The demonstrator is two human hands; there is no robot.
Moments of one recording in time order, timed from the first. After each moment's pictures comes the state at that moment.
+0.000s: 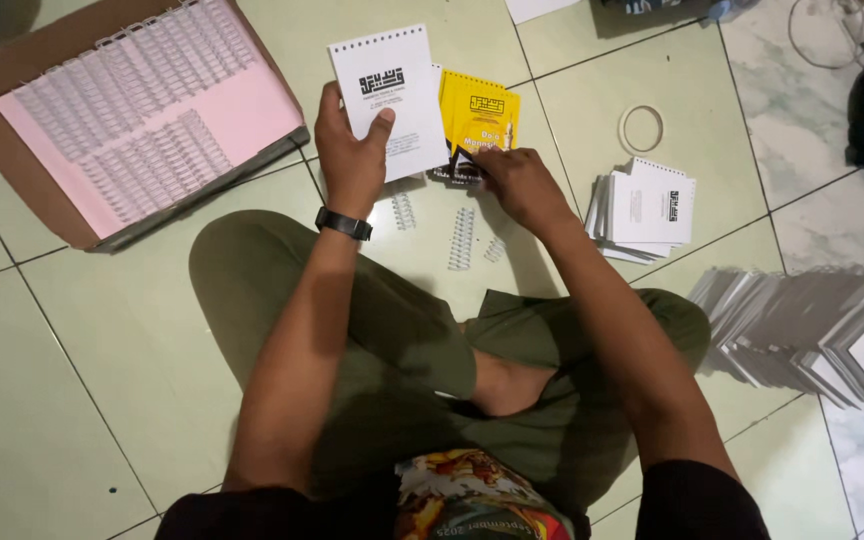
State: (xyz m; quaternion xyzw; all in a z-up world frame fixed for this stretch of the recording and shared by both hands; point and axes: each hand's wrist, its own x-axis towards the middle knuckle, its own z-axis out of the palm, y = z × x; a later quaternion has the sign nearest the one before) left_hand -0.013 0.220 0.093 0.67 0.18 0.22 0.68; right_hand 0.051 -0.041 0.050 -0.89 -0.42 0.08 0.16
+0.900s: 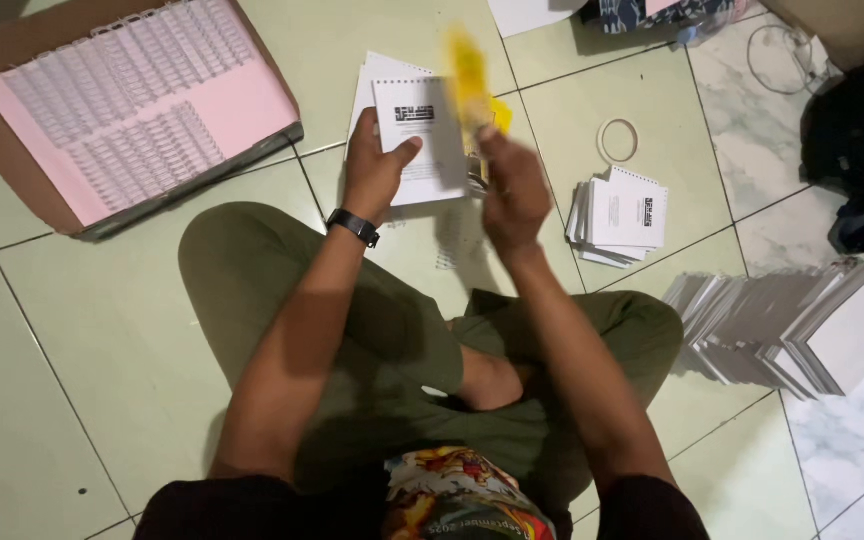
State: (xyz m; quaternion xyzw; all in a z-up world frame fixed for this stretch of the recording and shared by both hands) left_hand -0.023 0.196 0.065 0.57 0.15 0.10 0.80; right_hand -0.006 0.009 0.109 -0.78 -0.33 -0.33 0.42
